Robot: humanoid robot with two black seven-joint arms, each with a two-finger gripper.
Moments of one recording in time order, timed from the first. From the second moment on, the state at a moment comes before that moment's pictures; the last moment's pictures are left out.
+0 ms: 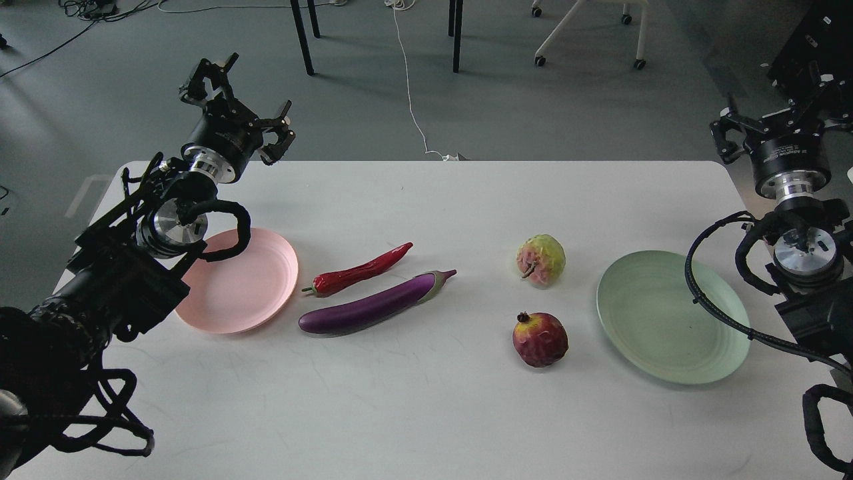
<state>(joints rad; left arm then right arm) -0.87 0.19 -0.77 -0.49 -0.14 -0.40 -0.26 0.74 -0.34 1.03 0.46 0.14 0.49 0.35</state>
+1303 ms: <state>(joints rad) -0.87 0.30 -0.77 -0.50 -0.14 -0.41 -0.26 1.58 -0.22 -0.48 0.57 -0.23 0.49 0.34</state>
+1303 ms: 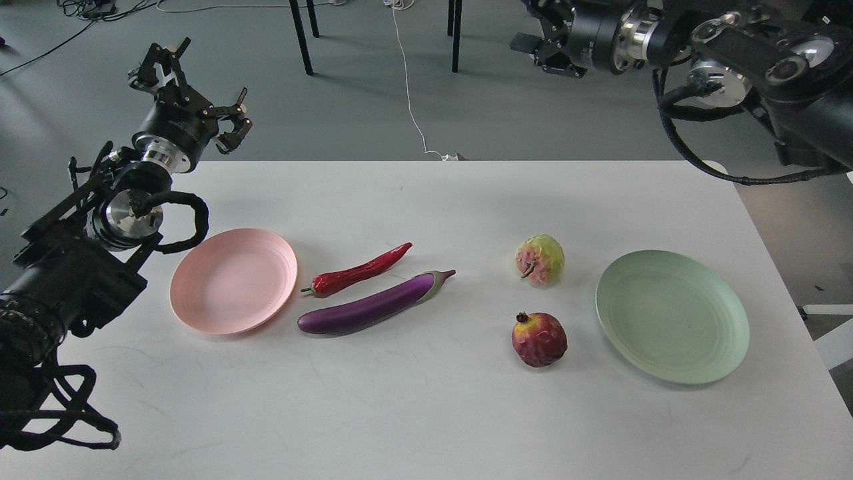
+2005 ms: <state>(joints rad) -0.86 0.42 -0.76 -0.50 -0.14 -0.47 -0.26 1.52 0.00 -1.10 0.56 -0.73 0.46 0.43</state>
